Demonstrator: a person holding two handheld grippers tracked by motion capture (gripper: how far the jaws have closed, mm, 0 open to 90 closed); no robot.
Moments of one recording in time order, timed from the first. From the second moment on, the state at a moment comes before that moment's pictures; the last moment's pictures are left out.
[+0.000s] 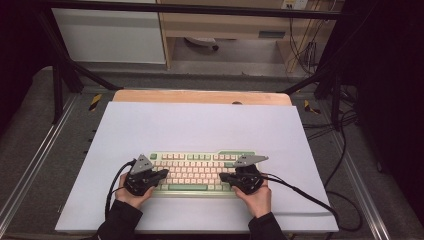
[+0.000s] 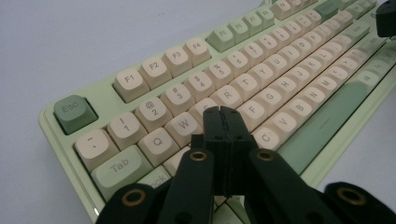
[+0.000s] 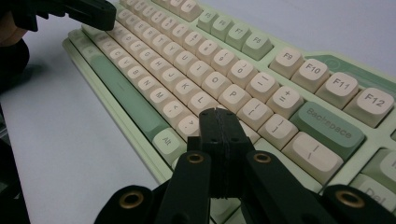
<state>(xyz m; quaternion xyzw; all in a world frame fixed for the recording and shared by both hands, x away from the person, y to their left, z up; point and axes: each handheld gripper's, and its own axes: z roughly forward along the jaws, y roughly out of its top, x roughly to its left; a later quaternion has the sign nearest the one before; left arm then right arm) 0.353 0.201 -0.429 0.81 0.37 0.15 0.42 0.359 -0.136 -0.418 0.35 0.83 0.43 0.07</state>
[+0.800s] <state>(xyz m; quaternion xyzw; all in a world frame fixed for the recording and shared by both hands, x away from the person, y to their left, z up) 0.354 0.200 -0.431 0.81 0.37 0.16 0.42 0.358 -0.136 -0.421 0.35 0.83 0.43 0.08</state>
